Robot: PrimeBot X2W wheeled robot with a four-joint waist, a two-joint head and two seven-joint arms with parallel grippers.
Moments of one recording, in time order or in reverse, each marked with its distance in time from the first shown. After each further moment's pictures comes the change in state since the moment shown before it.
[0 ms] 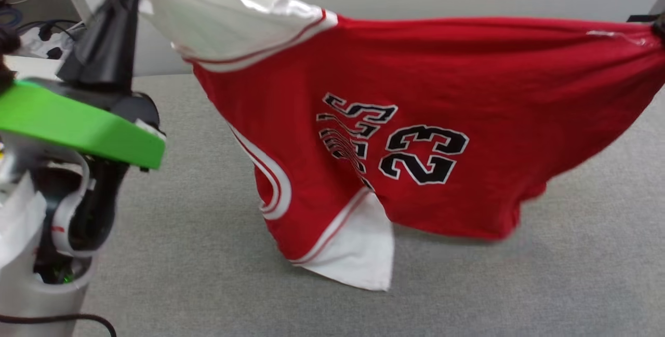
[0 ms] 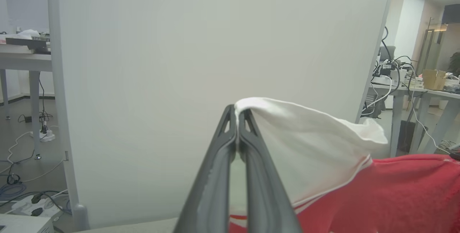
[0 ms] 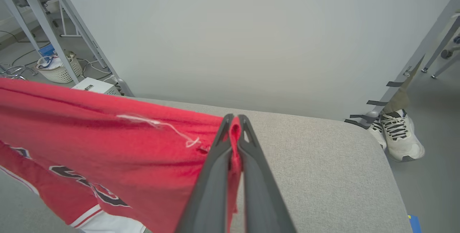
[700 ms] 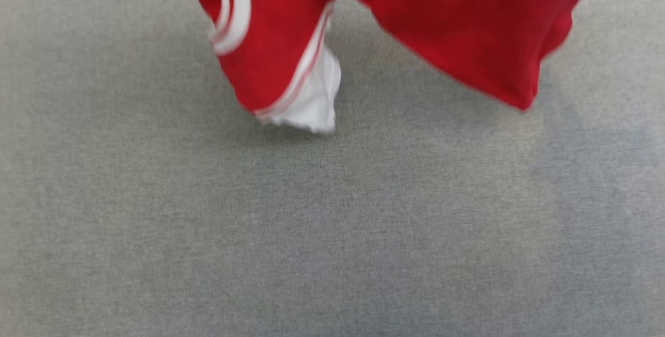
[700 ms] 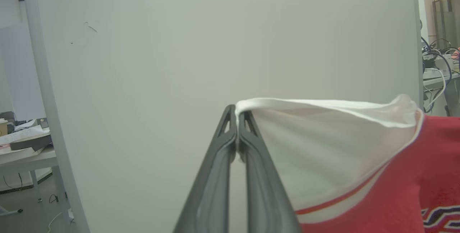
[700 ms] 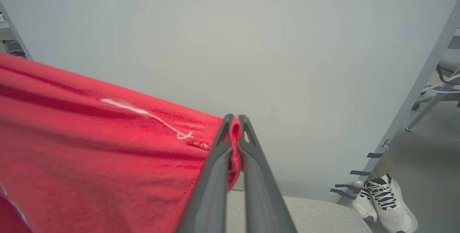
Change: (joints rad) left arm -0.740 0.142 0.015 0.288 0.057 -0.196 0.078; right arm -0.497 0.000 -0.022 0.128 -0.078 0.001 -0.172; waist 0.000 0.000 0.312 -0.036
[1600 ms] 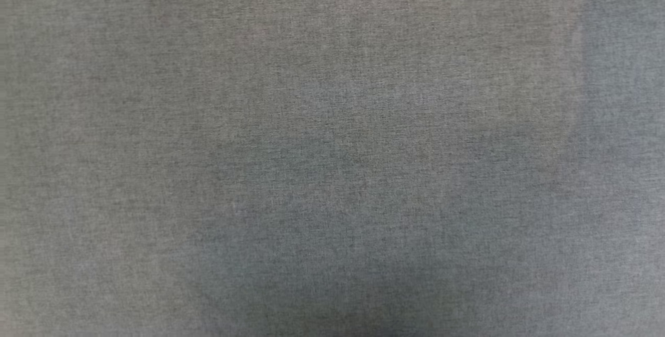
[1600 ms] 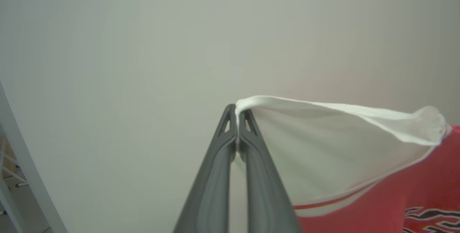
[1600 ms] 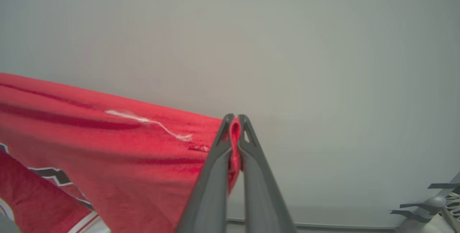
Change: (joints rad) left arm -0.653 -0.190 -0.209 0.899 0.224 -0.173 -0.443; right arm -0.549 0.143 0.171 0.679 -0.161 0.001 -0.536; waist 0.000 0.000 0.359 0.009
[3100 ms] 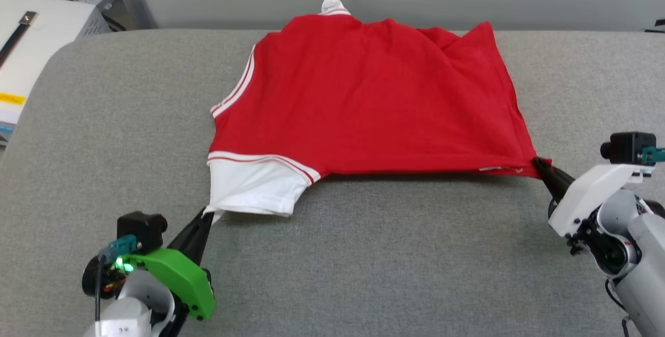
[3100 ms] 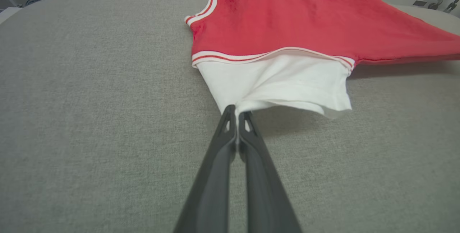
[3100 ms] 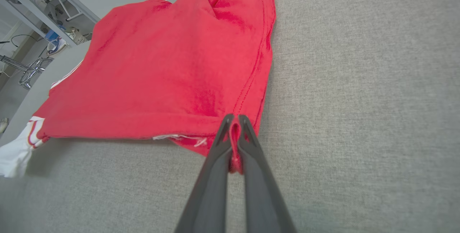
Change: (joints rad) left arm 1.644 -0.006 -0.064 -0.427 -0.239 0.086 0.023; right arm 1.074 -0.092 0.429 -0.024 0.493 -0.001 -0.105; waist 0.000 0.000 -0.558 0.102
